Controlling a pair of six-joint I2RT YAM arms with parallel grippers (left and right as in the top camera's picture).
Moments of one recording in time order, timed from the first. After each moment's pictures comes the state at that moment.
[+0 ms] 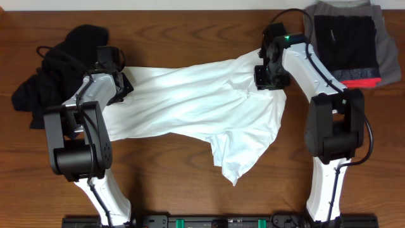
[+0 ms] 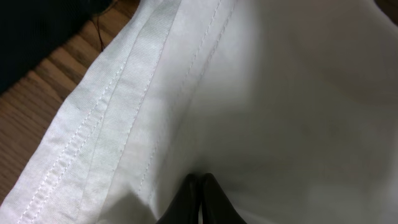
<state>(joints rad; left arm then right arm) 0.11 2.03 1.28 -0.48 -0.22 -0.45 0.21 2.21 1.78 -1.07 -0.04 0.22</state>
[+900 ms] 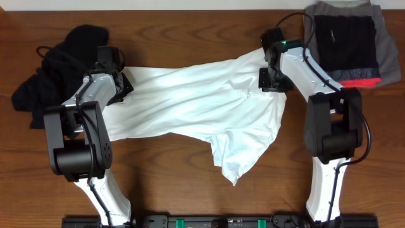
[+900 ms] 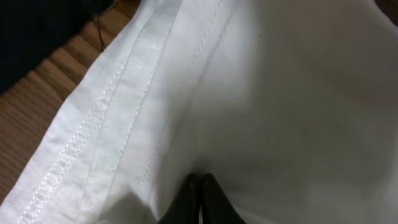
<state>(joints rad) 0.11 2.03 1.28 -0.48 -0.22 -0.45 0.22 2.22 1.71 -1.01 0.13 0.35</state>
